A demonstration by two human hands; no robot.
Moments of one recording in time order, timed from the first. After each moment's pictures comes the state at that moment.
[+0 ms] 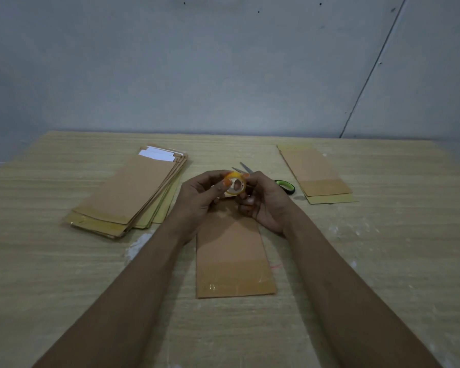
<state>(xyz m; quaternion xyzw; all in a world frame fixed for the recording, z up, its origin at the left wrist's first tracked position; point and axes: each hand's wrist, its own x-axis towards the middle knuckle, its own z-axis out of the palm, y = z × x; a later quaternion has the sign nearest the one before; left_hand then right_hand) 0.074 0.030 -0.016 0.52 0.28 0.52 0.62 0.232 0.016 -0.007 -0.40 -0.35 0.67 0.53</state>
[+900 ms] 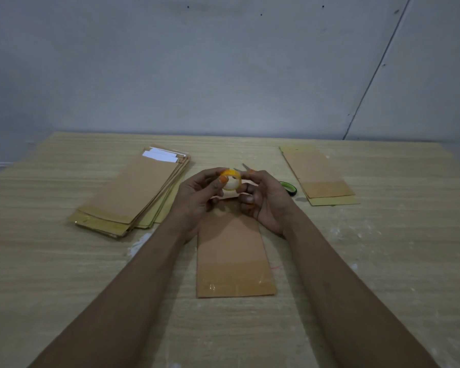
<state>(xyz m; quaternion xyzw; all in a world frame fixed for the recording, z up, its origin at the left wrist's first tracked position) 0.071 0.033 -0.015 0.48 0.28 0.54 0.64 0.231 0.016 -0.003 -0.38 -0.31 0.68 0.54</state>
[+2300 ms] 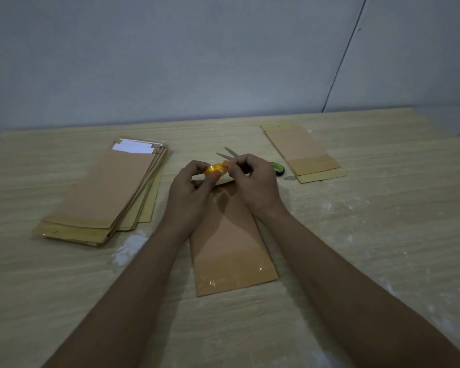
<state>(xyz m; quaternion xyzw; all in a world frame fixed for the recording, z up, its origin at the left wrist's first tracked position) 0.075 0.034 -0.024 0.65 0.40 0.47 0.44 0.216 0.018 -0.024 -0.57 -0.51 0.23 0.61</state>
